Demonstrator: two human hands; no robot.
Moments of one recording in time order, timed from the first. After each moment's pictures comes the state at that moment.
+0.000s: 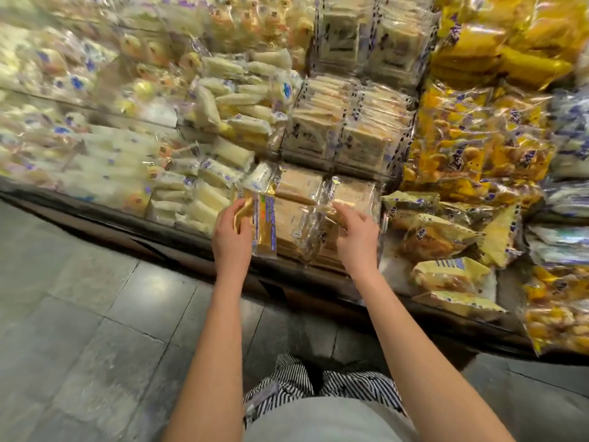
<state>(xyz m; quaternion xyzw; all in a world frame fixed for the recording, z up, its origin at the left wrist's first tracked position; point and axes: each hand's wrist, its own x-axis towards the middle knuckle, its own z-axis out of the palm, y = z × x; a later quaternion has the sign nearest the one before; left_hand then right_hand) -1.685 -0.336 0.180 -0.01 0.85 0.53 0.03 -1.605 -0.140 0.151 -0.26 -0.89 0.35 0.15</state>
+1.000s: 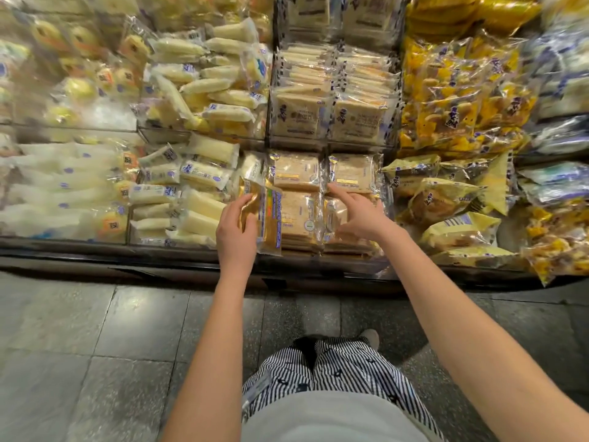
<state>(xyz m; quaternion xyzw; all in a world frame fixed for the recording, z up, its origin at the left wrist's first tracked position) -1.743 -0.365 0.148 0.12 0.83 0.53 0.10 -1.644 -0.135 0.140 -0.27 -0.91 0.27 -0.16</state>
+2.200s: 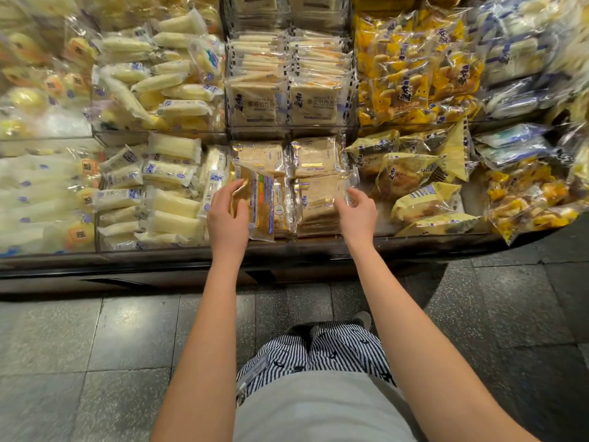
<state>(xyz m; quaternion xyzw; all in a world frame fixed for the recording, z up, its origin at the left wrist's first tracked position) -1.718 -0.332 0.157 0.18 0.83 0.52 0.10 -1.587 -0.164 0.128 -0.55 -0.64 0.49 0.21</state>
